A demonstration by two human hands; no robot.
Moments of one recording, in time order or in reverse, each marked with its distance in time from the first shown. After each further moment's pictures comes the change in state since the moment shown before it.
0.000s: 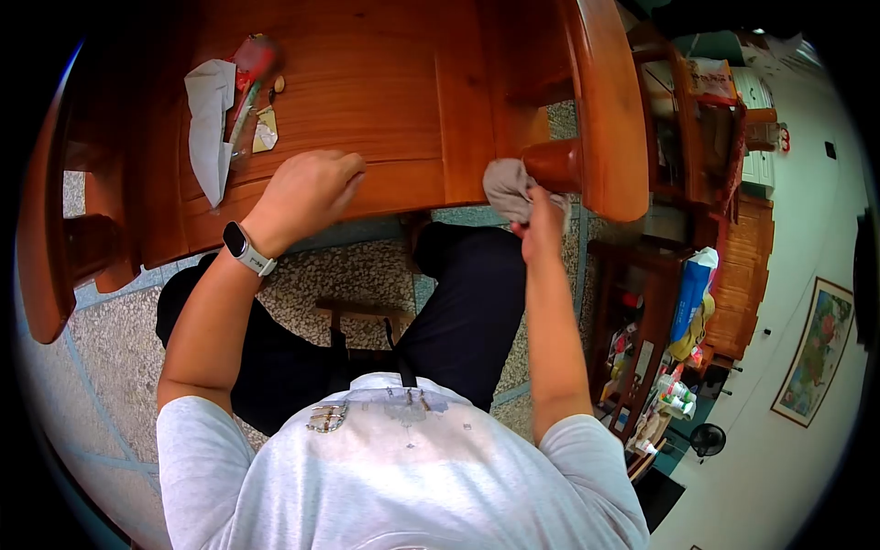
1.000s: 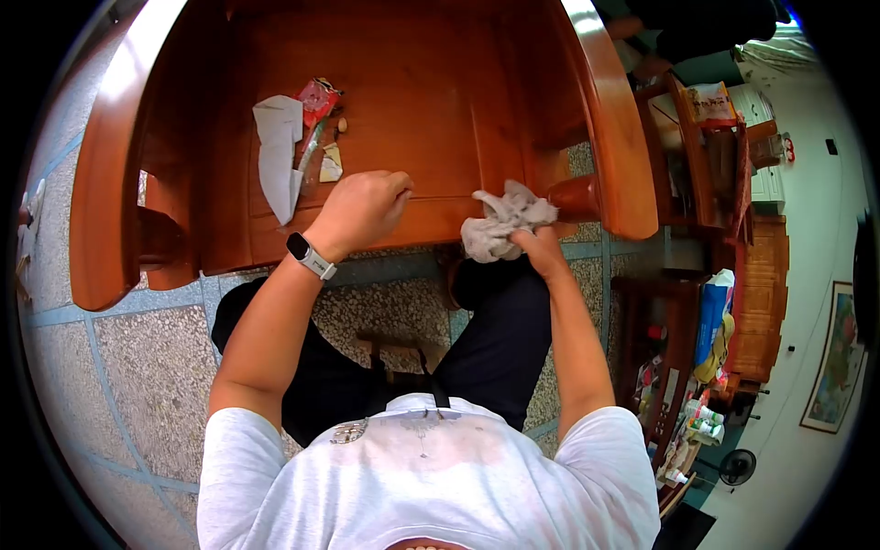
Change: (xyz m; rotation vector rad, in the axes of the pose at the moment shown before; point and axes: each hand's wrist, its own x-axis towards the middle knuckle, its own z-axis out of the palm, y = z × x) left_hand -0.008 -0.002 -0.020 -0.066 0.184 -0.010; right_hand -0.013 0.011 0.020 -0.343 -0.688 -0.635
